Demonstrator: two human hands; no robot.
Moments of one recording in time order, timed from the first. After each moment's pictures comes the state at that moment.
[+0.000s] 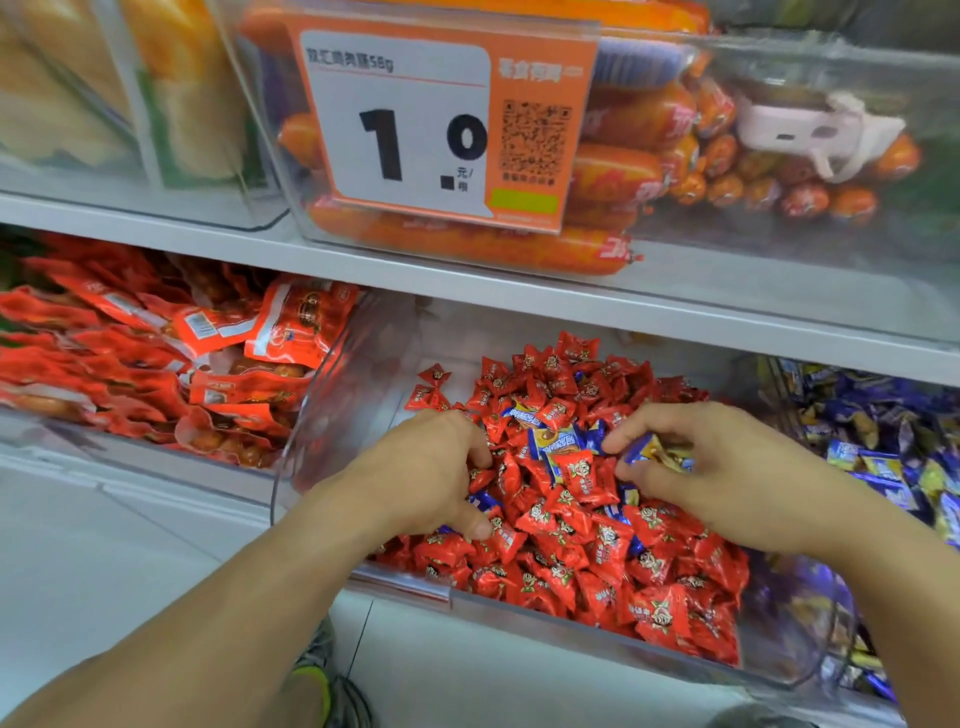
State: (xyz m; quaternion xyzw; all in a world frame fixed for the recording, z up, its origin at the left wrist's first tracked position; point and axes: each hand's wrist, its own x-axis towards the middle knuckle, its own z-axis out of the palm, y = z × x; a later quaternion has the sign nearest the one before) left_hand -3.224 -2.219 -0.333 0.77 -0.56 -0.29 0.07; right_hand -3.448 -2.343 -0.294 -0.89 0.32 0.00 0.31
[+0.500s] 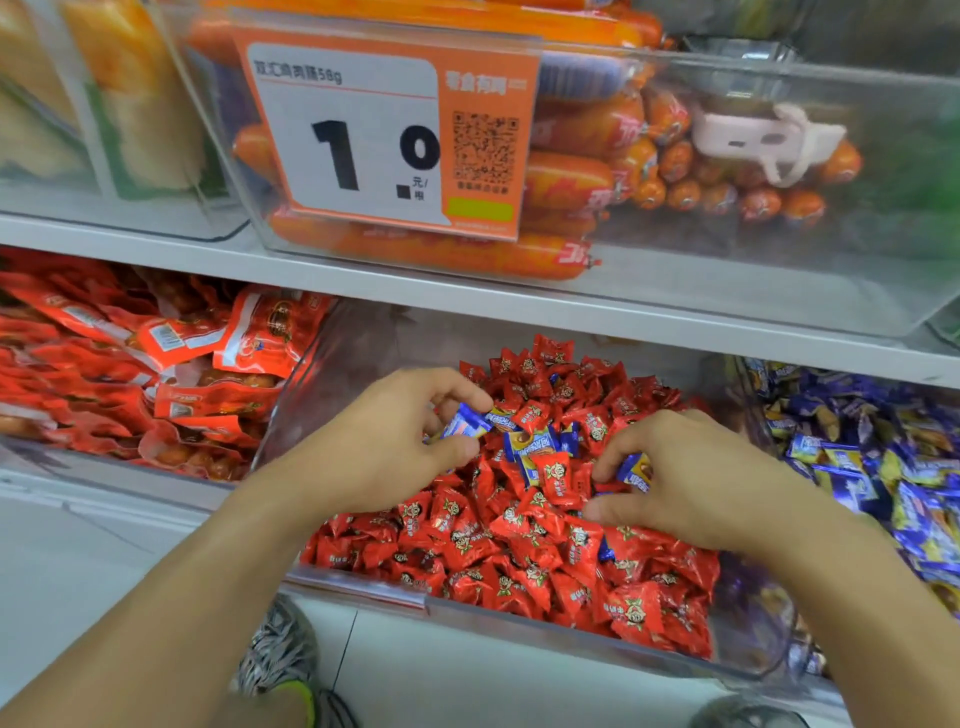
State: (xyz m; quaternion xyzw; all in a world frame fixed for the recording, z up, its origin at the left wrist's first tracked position) left_hand -3.218 -2.219 -0.315 0.71 -0.55 -0.29 0.31; right_hand -3.443 -2.338 -0.296 -0.90 0.39 0.07 0.19
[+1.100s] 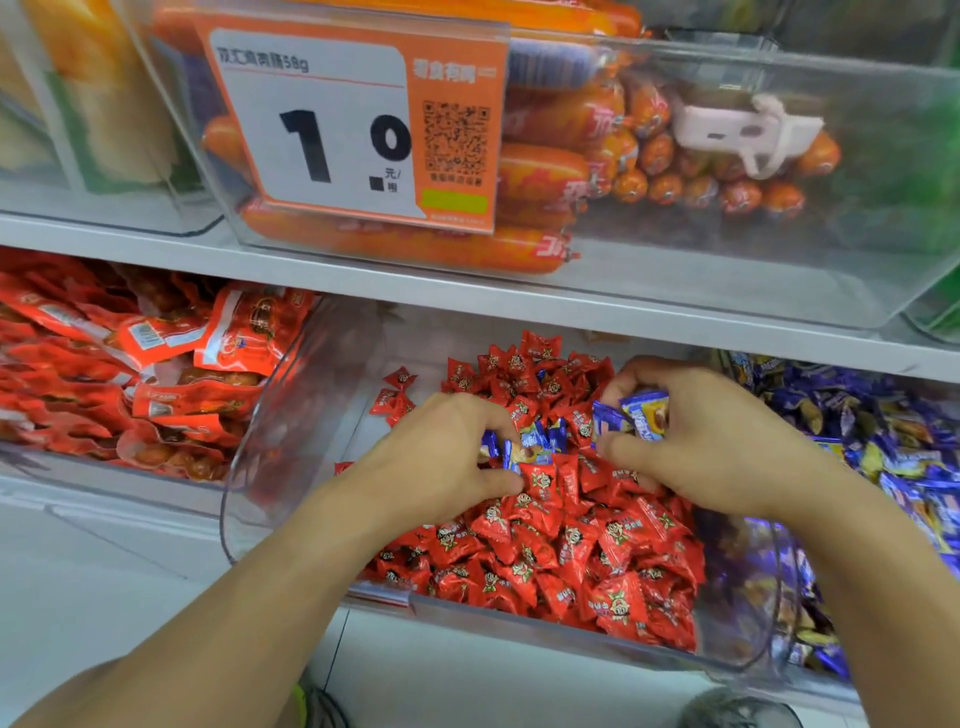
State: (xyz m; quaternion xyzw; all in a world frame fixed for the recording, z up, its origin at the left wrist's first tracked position) left_hand -3.256 -2.241 -0.324 0.75 -0.61 -0.20 0.18; right_hand -3.449 -2.346 -0.276 -0.87 0.38 -0.07 0.32
